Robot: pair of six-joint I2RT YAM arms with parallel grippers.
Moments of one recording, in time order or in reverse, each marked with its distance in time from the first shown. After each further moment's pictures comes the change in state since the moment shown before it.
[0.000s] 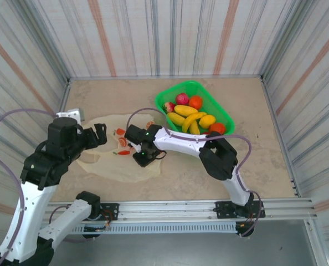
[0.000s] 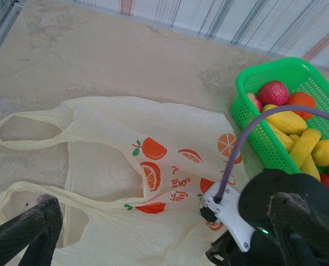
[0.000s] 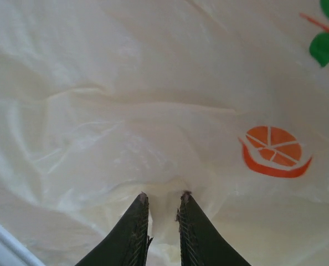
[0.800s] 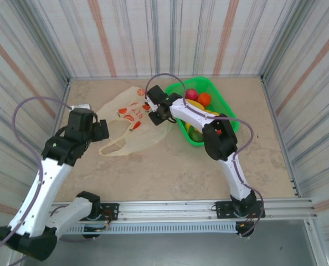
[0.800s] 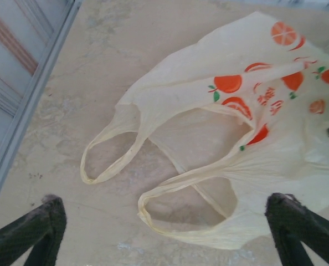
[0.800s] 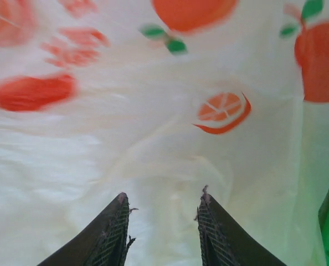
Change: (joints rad) left arm 0.057 0.176 -0.106 0.107 -0.184 0.109; right arm -0.351 0.103 0.230 0.183 0.134 -0.291
